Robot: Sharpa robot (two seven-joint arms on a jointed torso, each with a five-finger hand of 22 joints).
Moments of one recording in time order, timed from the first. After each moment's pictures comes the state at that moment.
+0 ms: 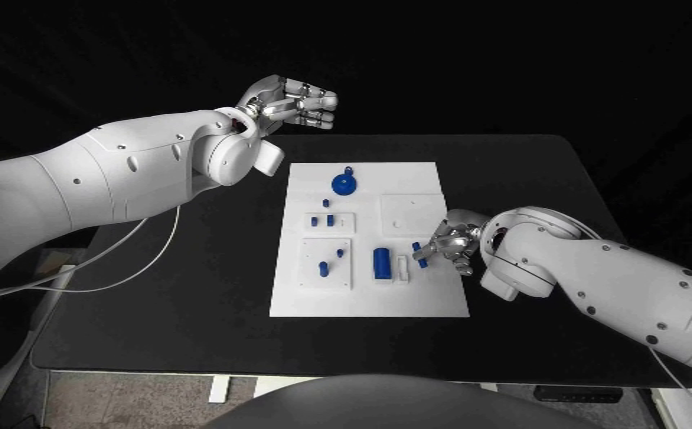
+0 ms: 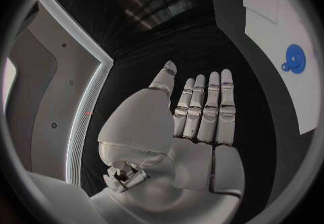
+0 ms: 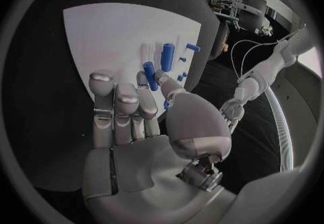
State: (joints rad) left arm 1.30 -0.75 -0.12 1.19 -0.19 -0.12 0.35; left_hand 1.34 0.04 -0.02 -0.04 0.12 1.00 0.14 0.06 0.06 1.08 0.14 0.06 0.06 1.07 0.14 0.06 0.07 0.09 1.03 0.14 0.08 0.07; right arm 0.93 -0.71 0.12 1.47 -1.13 0.00 -0.56; right_hand 1.06 0.06 0.30 -0.21 0.19 1.23 0.03 0.06 0.14 1.41 -0.04 1.13 1.26 1.45 -0.09 1.04 1.03 0.05 1.47 -0.11 0.67 1.31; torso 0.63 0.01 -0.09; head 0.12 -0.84
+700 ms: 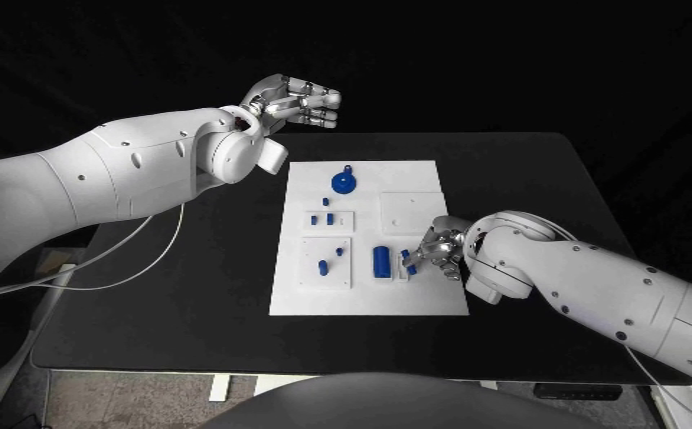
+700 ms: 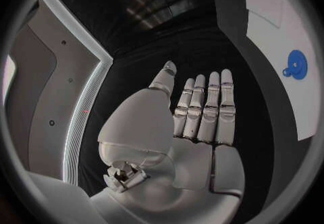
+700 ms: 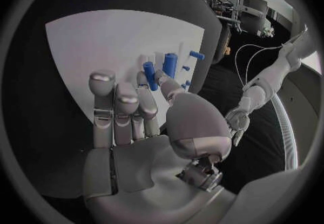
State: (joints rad) left arm 1.30 -0.74 -0.12 1.18 -0.17 -0.11 0.34; left_hand 1.34 0.04 -0.02 -0.03 0.12 1.00 0.14 0.06 0.06 1.08 0.14 0.06 0.06 1.07 0.14 0.06 0.07 0.09 1.03 0.14 0.08 0.07; right arm 0.93 -0.64 0.09 1.42 -1.13 0.01 -0.59; right_hand 1.06 0.06 0.30 -0.21 0.19 1.23 0.03 0.06 0.13 1.41 -0.04 1.13 1.26 1.45 -0.09 1.04 1.03 0.05 1.47 -0.11 0.67 1.31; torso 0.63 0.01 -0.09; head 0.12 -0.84
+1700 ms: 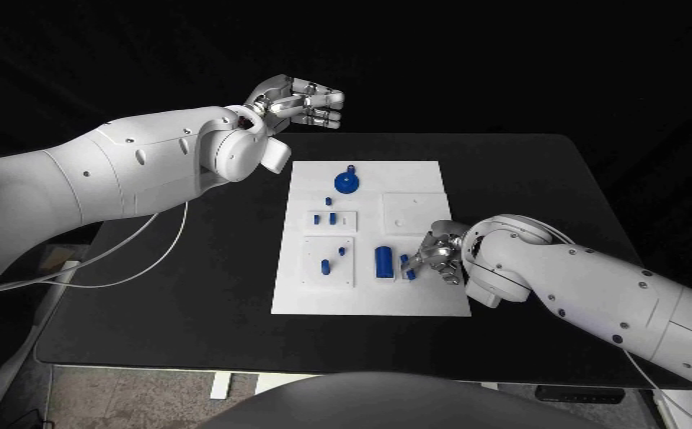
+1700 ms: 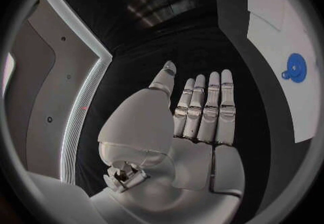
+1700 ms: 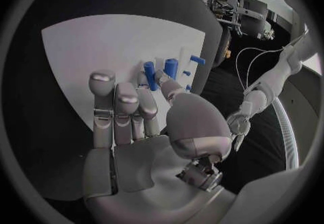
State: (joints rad) left arm 1.30 -0.74 -0.12 1.18 -0.14 -0.10 0.32; left_hand 1.34 0.04 -0.03 -0.03 0.12 1.00 0.15 0.06 0.06 1.08 0.14 0.06 0.06 1.07 0.14 0.06 0.07 0.09 1.02 0.14 0.08 0.07; right arm 0.93 -0.62 0.08 1.41 -1.13 0.02 -0.59; right_hand 1.06 0.06 0.30 -0.20 0.20 1.23 0.03 0.06 0.13 1.41 -0.04 1.13 1.26 1.45 -0.09 1.04 1.03 0.05 1.47 -0.11 0.67 1.31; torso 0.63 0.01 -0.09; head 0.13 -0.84
